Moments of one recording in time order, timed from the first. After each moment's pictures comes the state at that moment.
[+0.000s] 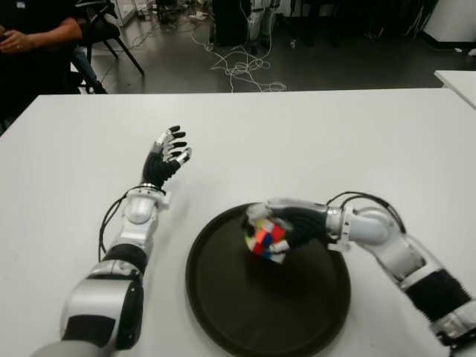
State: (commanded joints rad) left arm -0.65 0.12 0.08 1.20 0.07 -0.65 -0.02; right arm -0.39 -0.51 0.47 0.12 -0.24 -0.35 0.72
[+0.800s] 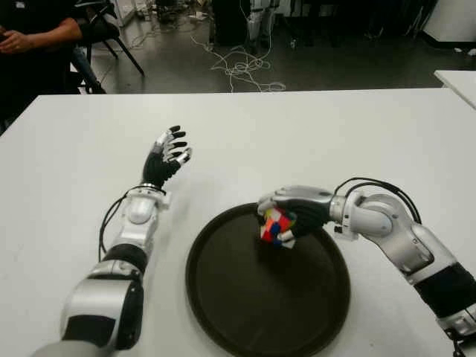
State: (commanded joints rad) left arm -0.65 0.12 0.07 1.20 0.07 -0.65 -0.02; right arm -0.34 -0.47 0.40 0.02 -0.45 -0.29 0.54
